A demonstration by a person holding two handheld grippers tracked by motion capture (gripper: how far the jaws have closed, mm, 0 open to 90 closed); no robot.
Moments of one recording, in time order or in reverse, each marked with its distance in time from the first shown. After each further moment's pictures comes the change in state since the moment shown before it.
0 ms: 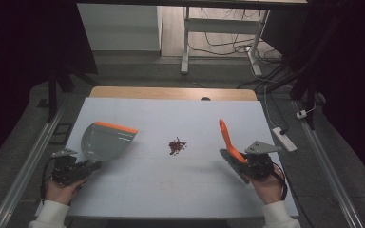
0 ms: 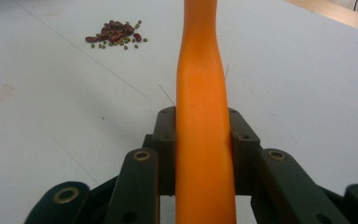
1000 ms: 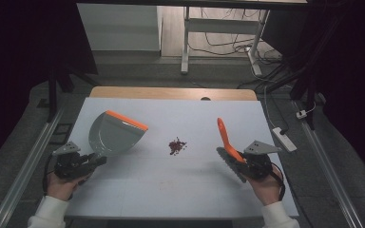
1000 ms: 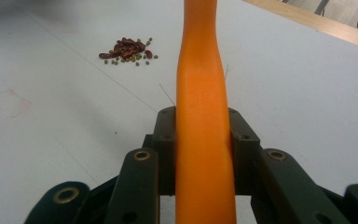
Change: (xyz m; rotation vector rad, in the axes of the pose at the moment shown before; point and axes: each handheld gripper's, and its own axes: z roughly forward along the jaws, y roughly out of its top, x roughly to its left) left arm -0.015 0.018 -0.006 -0.068 -0.102 0.205; right arm 0.006 0.005 -0.002 -0.050 0.023 -0.003
